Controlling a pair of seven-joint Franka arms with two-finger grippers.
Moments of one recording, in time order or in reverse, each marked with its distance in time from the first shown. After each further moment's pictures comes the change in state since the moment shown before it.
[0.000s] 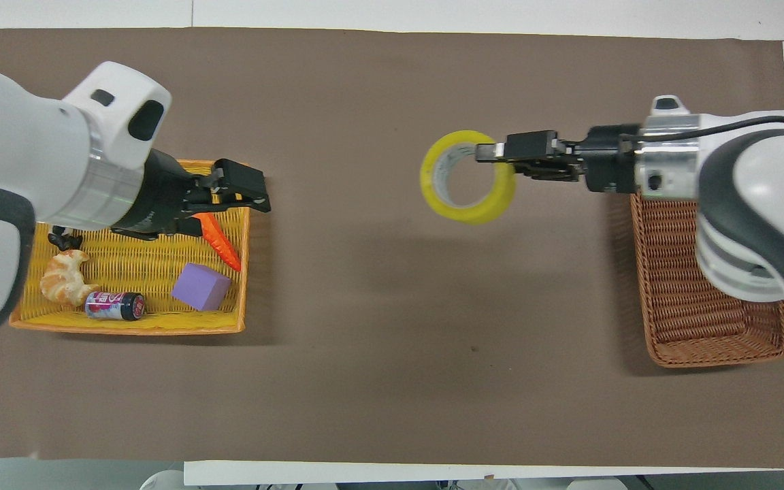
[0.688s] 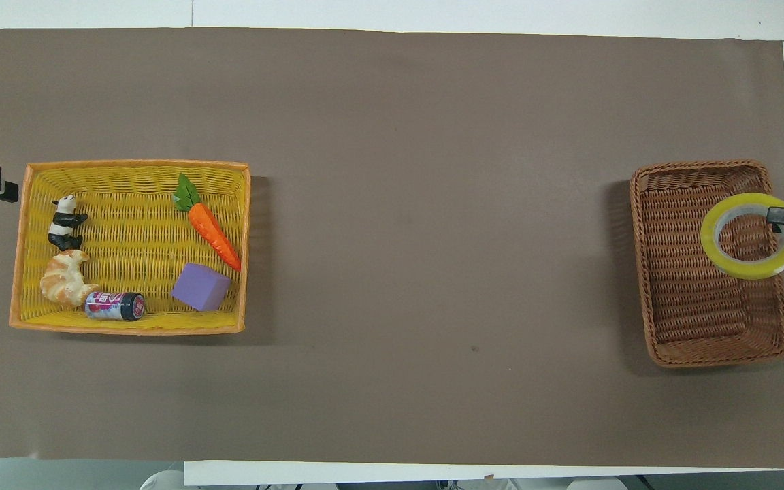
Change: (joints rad) left arm 0.434 0.002 0.013 0.008 0.175 -0.101 0.563; right arm -0.612 0.009 -0.010 -0.010 -0.351 -0.278 -0.246
